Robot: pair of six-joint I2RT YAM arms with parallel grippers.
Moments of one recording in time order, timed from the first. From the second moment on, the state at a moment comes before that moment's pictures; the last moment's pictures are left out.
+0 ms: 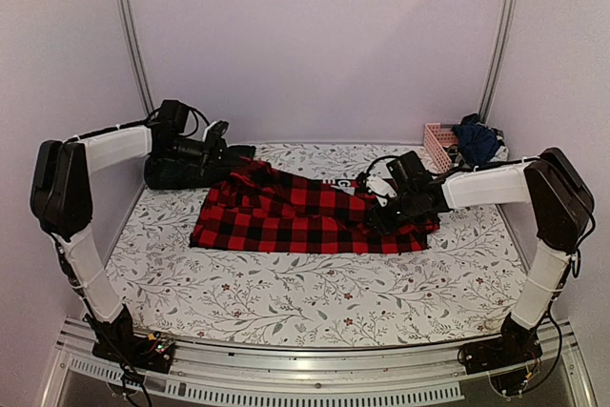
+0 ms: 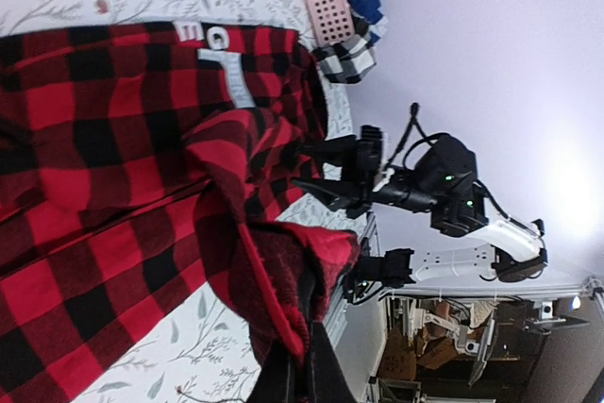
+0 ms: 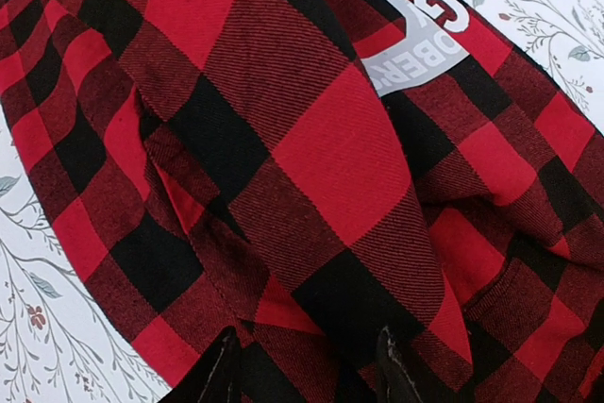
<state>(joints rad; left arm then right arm) -0.18 1.83 1.40 -0.50 1.04 -0.46 0.60 1.81 1.07 -0.17 -0.12 -0.15</state>
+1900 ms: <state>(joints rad) -0.38 1.83 1.25 -0.39 0.23 -0.18 0.49 1.89 1.14 -0.24 -0.15 -0.11</state>
